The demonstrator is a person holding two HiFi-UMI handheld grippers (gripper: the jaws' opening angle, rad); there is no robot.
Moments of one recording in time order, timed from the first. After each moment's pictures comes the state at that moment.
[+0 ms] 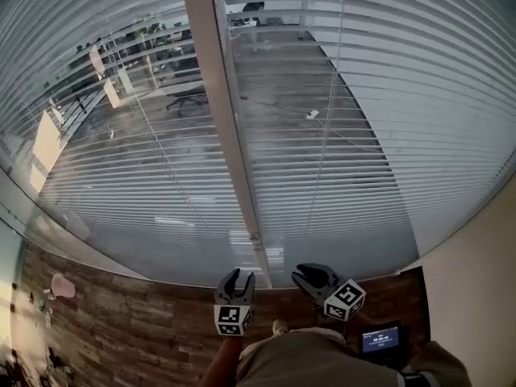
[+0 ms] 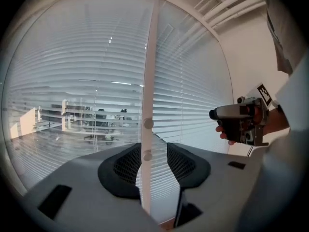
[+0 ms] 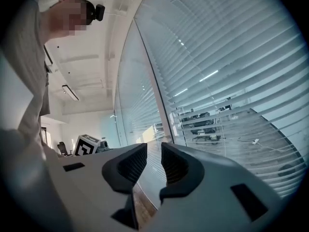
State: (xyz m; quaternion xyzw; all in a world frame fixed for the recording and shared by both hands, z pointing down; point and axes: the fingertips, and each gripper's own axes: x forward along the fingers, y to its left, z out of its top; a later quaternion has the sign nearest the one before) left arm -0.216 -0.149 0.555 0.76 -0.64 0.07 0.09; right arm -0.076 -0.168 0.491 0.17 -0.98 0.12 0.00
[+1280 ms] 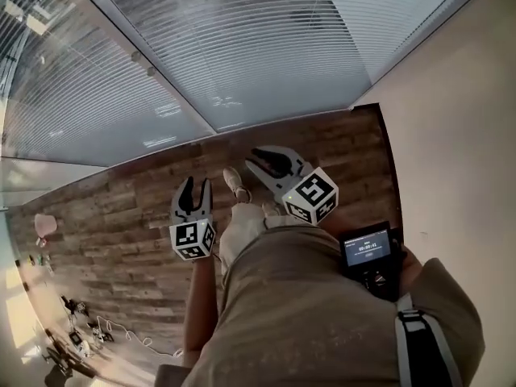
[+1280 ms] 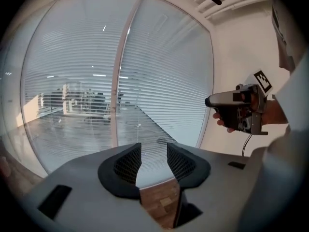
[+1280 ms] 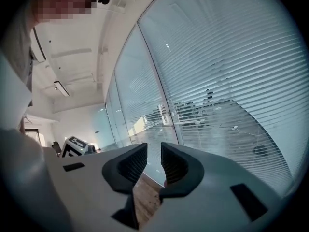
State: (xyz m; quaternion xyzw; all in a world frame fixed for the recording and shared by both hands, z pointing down) left arm 0.019 0.111 0.625 0.75 -0.63 0.12 0.17; right arm 0.153 0.062 0.536 0.23 -0.96 0.15 0.06
